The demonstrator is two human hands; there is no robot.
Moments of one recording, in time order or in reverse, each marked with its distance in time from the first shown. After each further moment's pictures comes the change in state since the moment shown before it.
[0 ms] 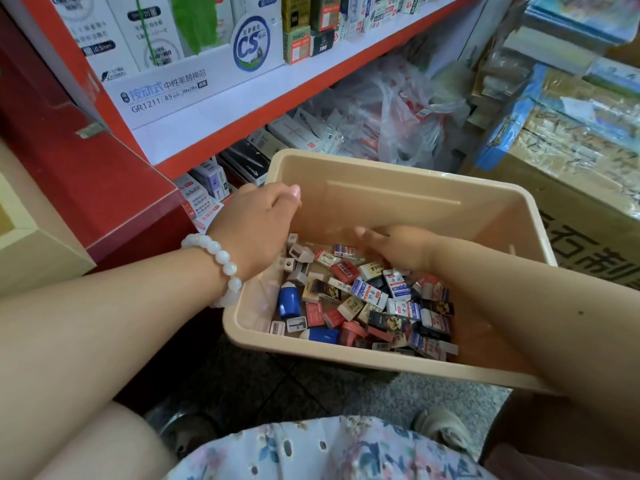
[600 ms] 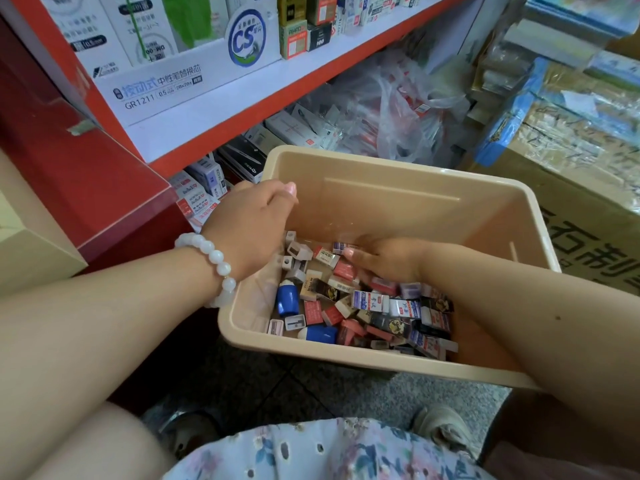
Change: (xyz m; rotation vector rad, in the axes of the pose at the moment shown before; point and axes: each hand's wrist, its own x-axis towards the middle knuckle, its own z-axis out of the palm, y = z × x) left_hand -0.002 0.001 0.001 -0.039 0.012 -0.013; right_hand 0.008 0.011 0.015 -0.248 -0.116 -0.174
